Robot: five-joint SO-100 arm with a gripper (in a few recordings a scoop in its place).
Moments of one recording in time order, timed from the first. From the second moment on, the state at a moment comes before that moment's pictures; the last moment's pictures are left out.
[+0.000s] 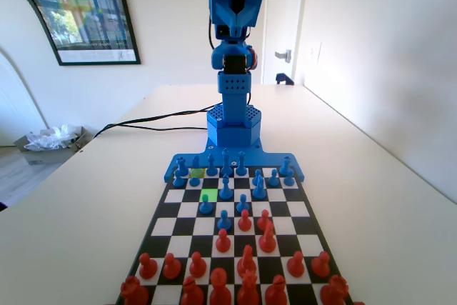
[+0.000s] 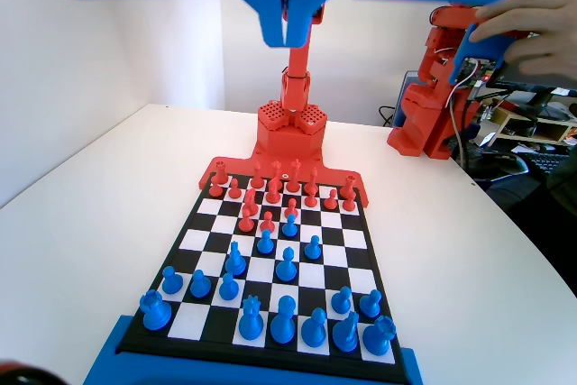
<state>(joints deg) 0.9 173.8 125.6 91.1 -96.9</state>
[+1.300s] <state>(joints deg) 1.7 160.8 111.0 92.8 -89.2</state>
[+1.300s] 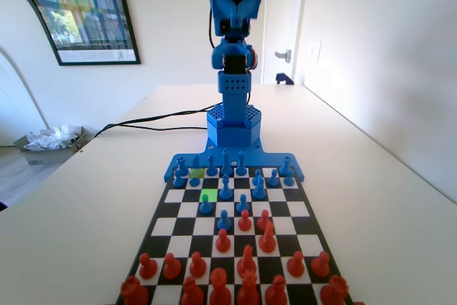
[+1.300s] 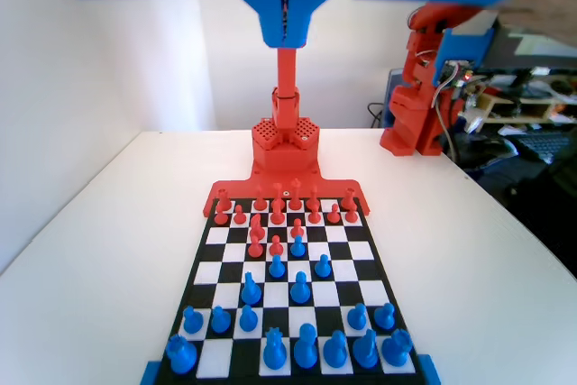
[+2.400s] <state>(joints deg) 15.9 129.7 129.3 75.1 -76.2</state>
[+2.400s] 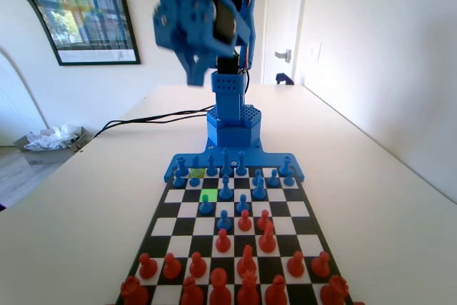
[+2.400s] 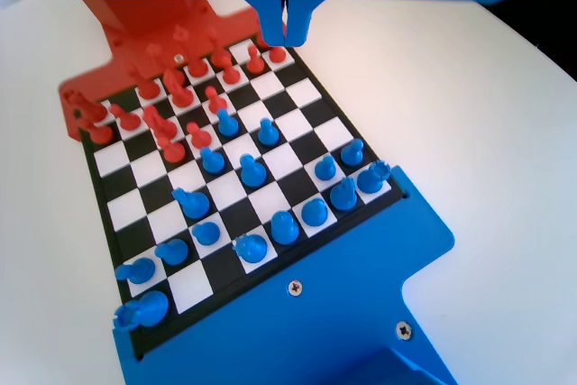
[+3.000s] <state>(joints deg) 22.4 125.1 138.1 66.4 -77.3</state>
